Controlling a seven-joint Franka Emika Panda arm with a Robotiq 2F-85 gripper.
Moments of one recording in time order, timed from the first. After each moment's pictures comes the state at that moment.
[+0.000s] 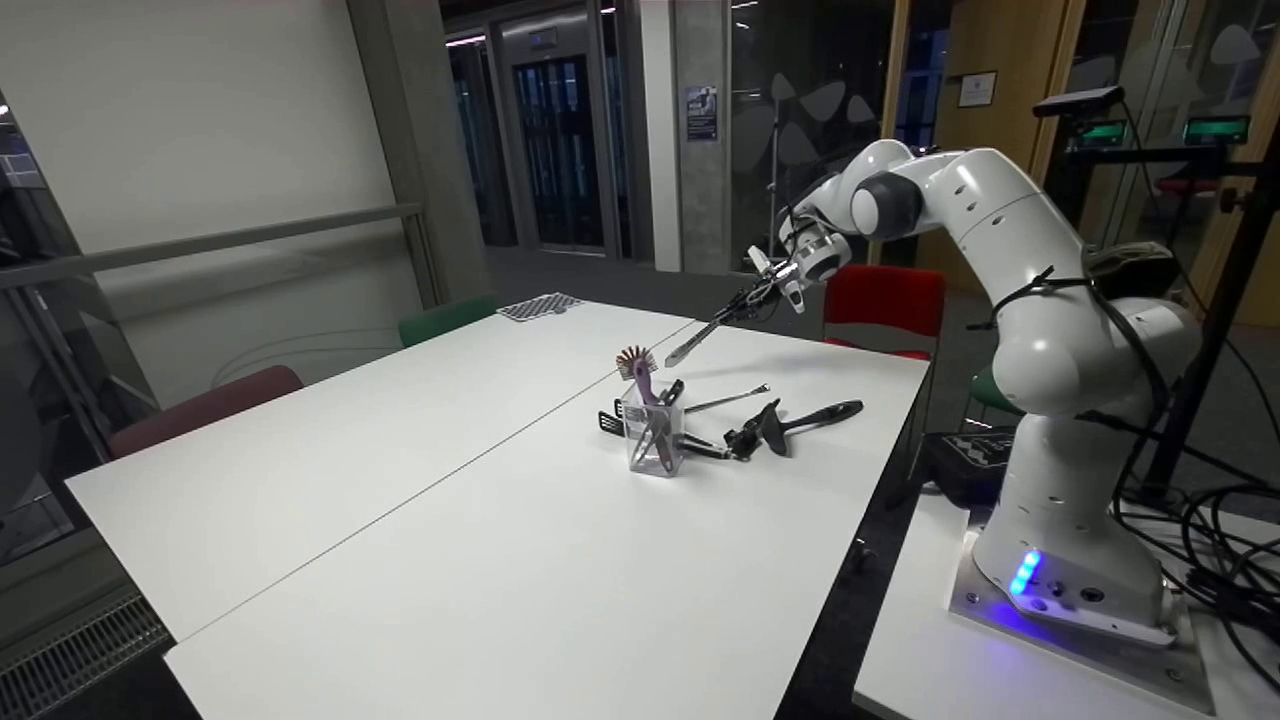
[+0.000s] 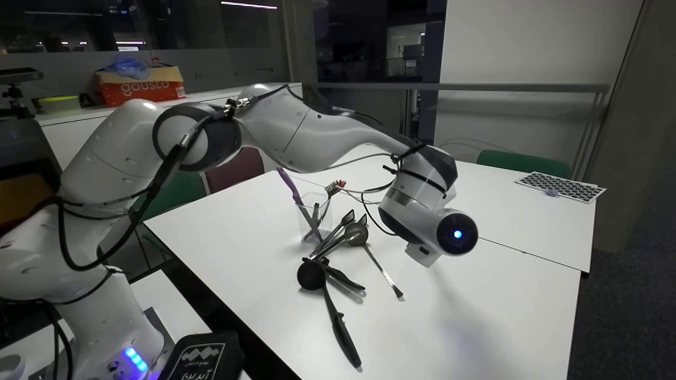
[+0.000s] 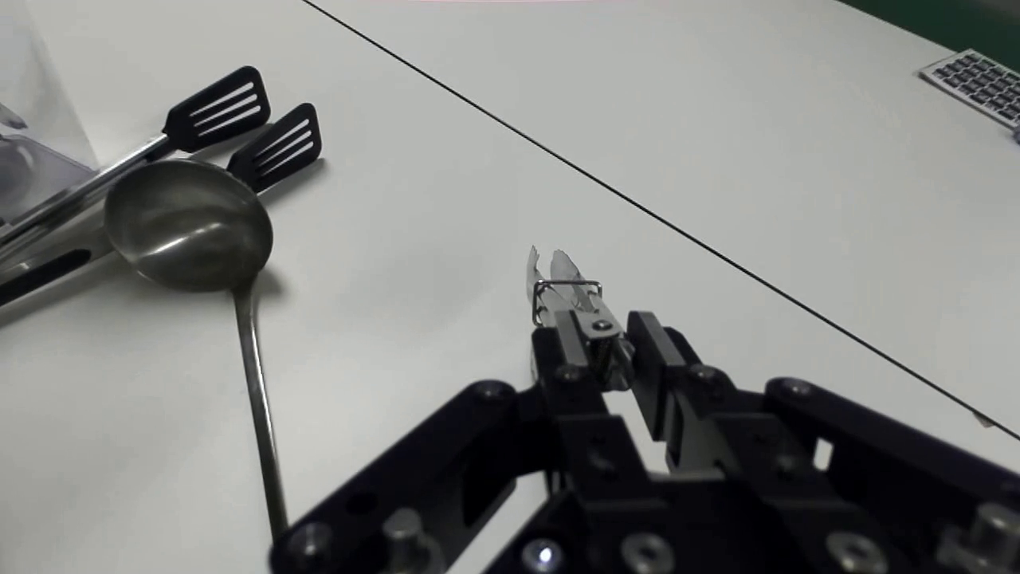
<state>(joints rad) -0.57 0.84 -0.24 -1.41 1.41 1.98 0.84</state>
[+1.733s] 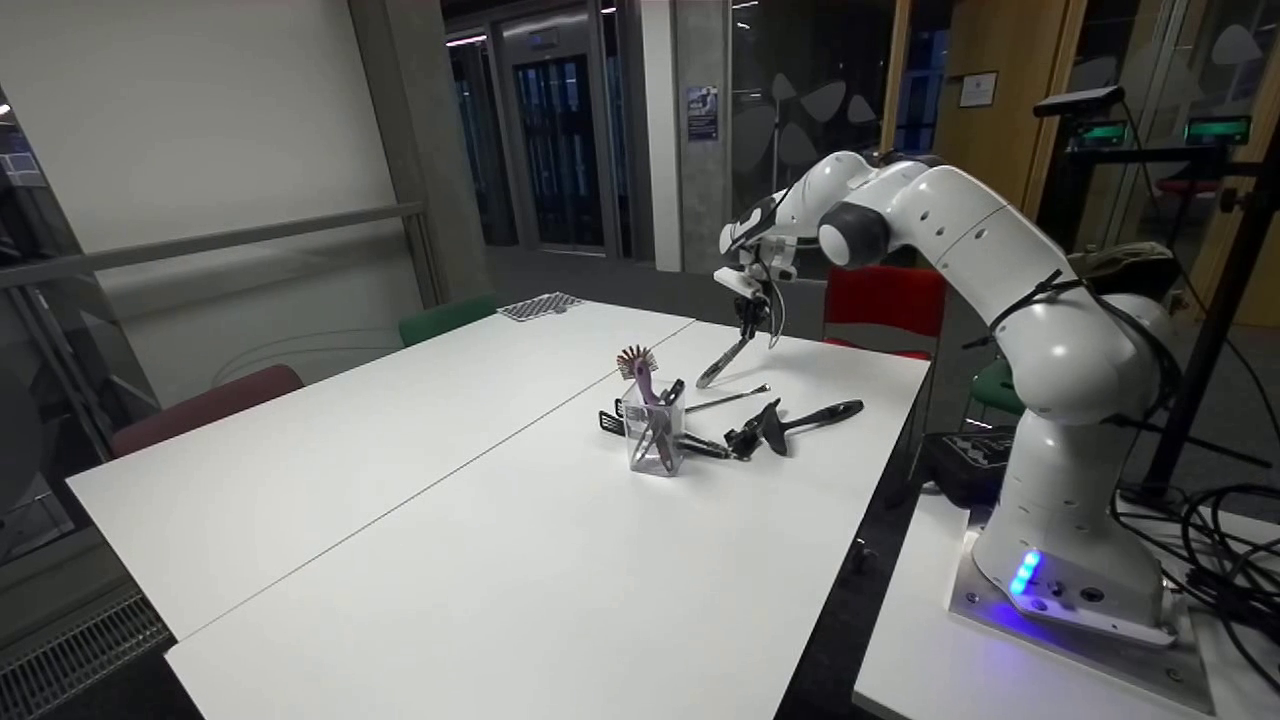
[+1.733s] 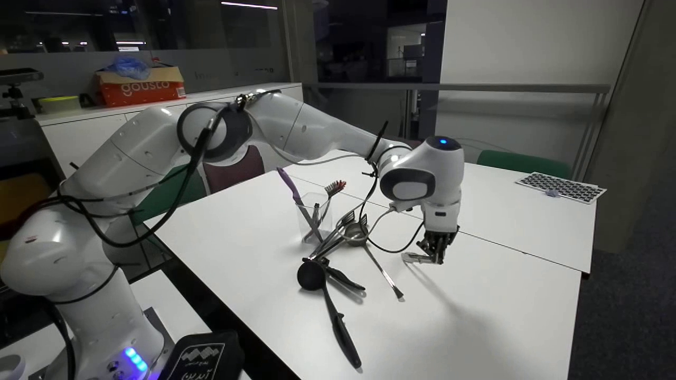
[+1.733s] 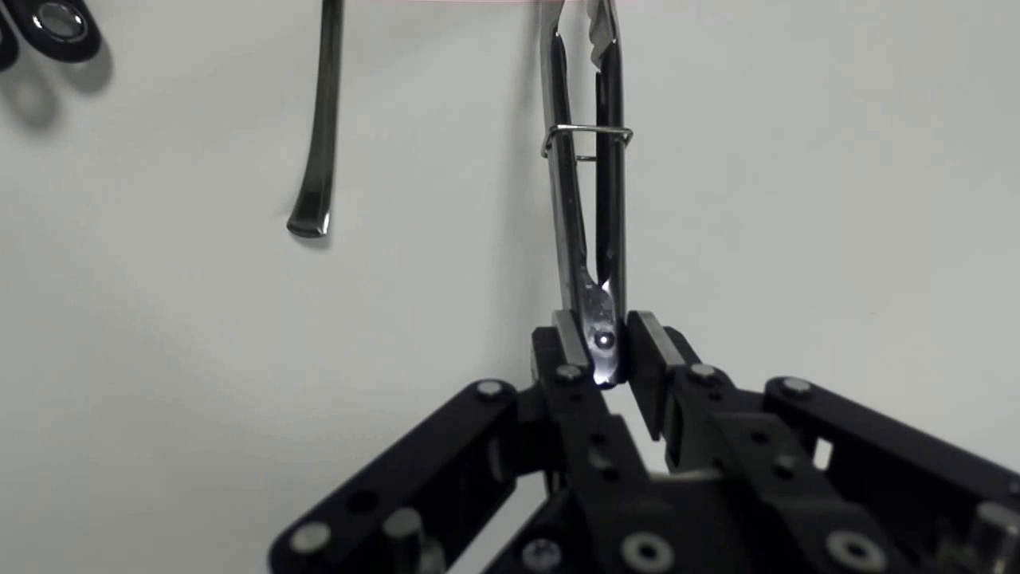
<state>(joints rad) -0.28 0.92 -0.50 -1.26 0.62 2.19 1.00</state>
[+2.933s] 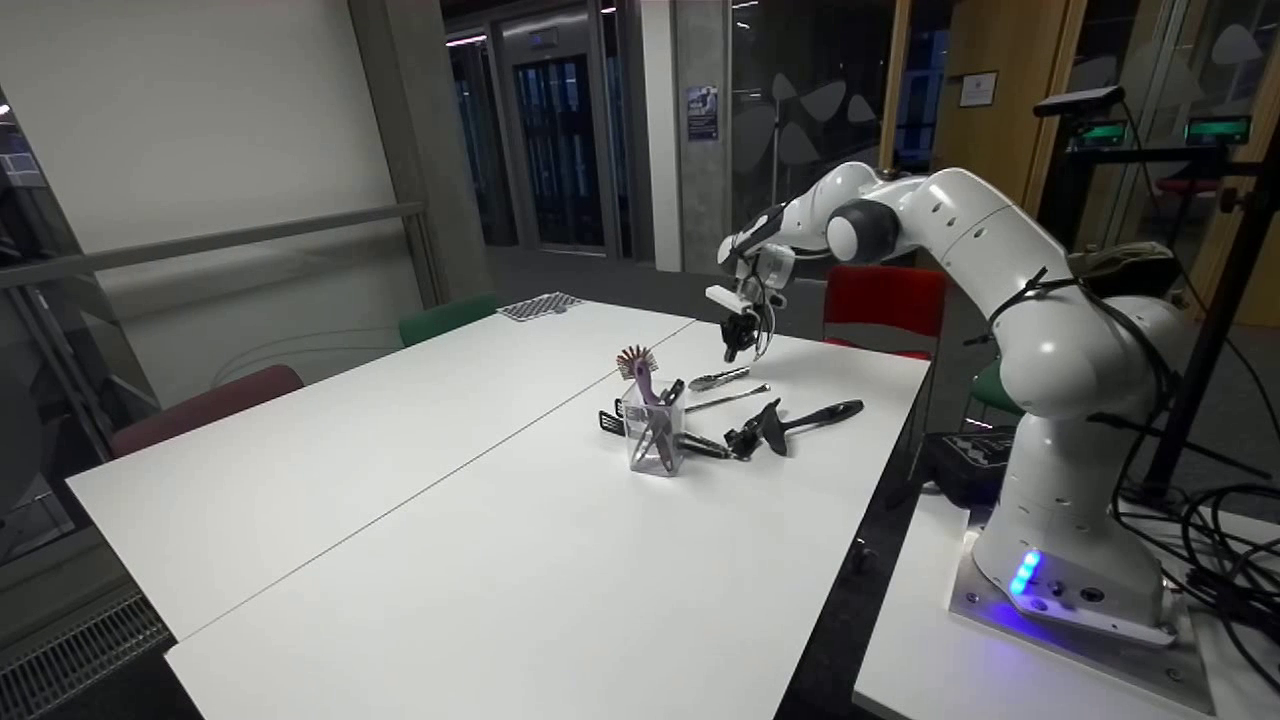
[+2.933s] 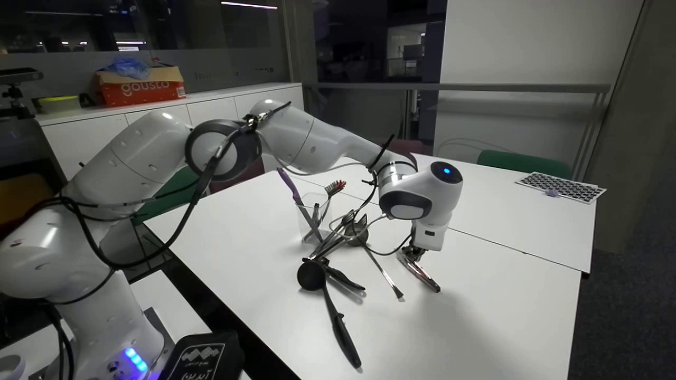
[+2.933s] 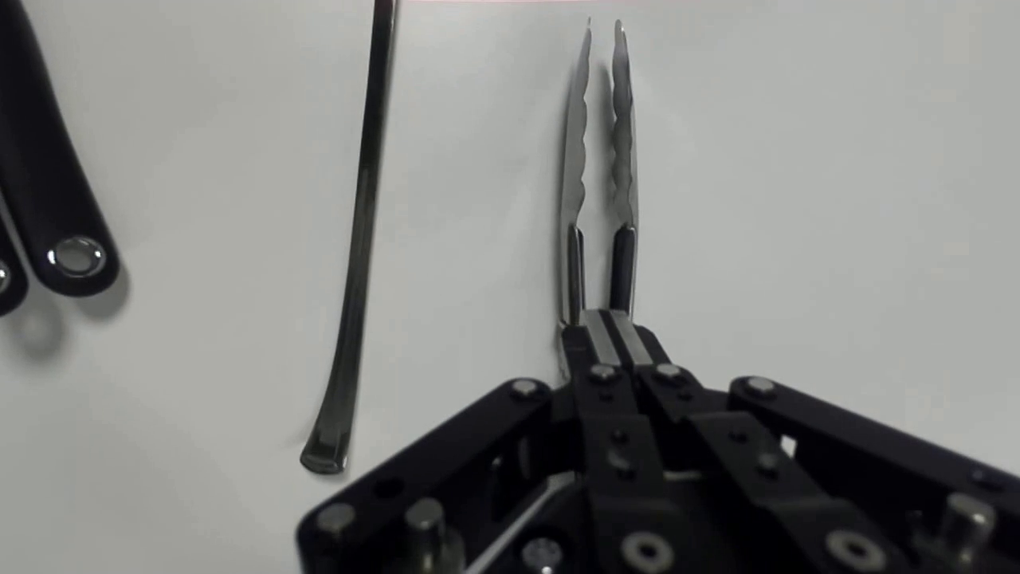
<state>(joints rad) -0.45 0.95 -0.22 -1.24 0.62 2.15 1.00</state>
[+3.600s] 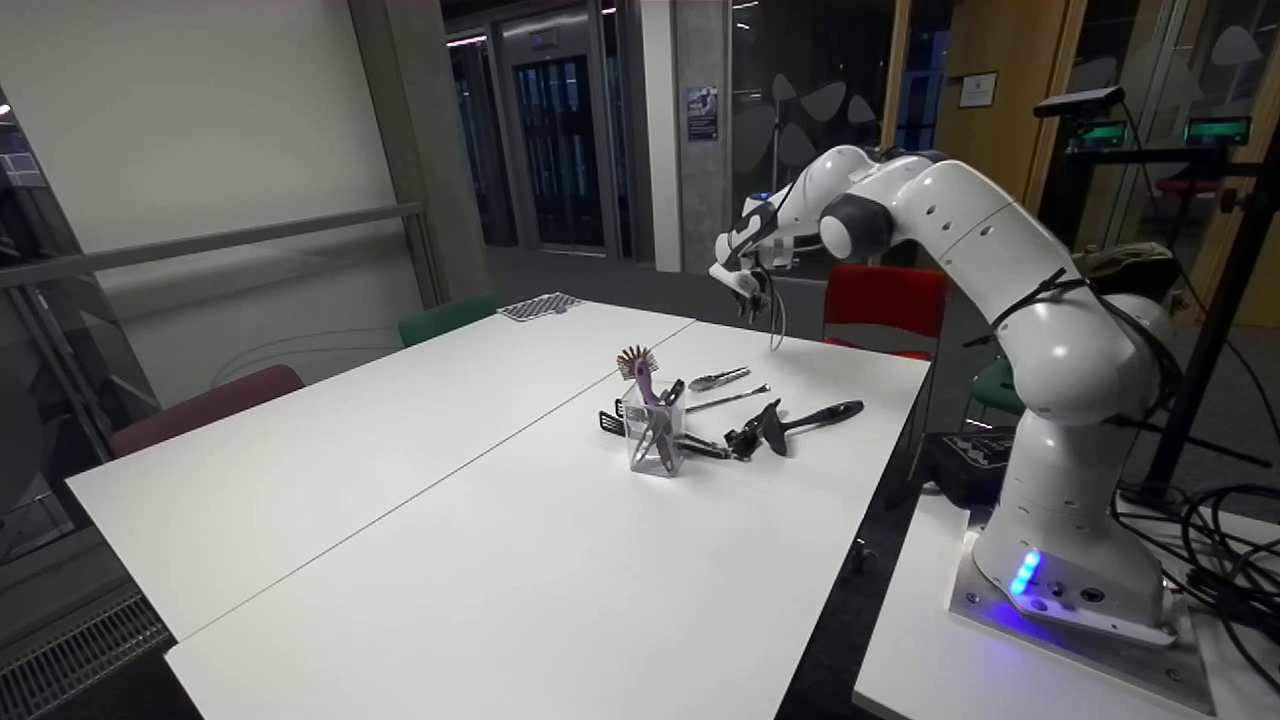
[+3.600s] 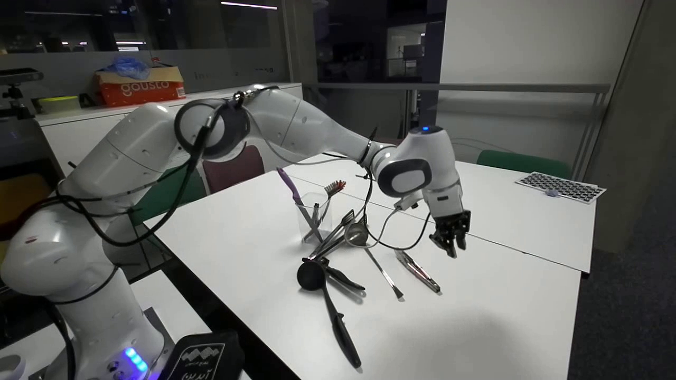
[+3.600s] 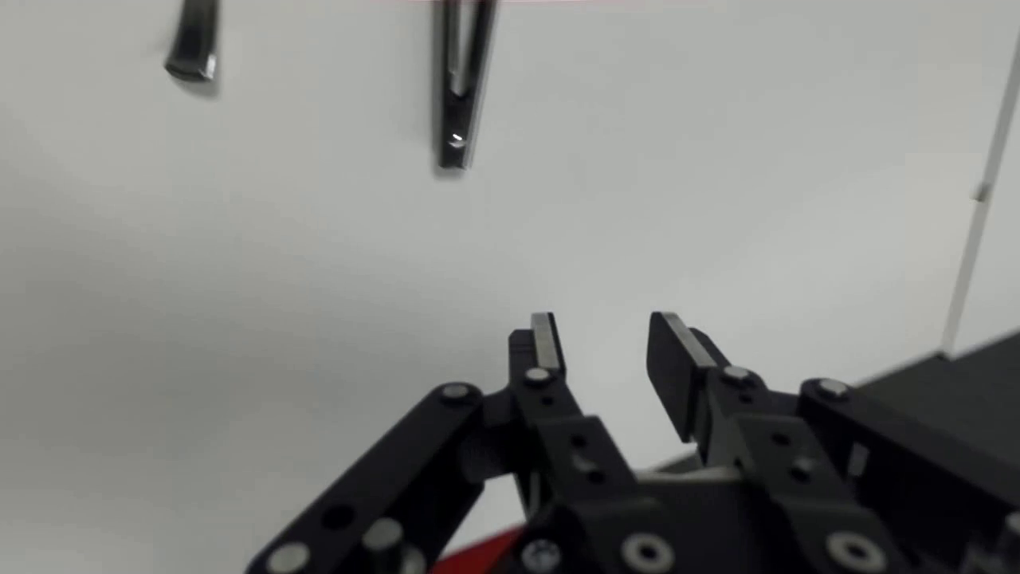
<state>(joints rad) -0.28 0.88 -0.46 -1.30 0.37 2.42 1.08</state>
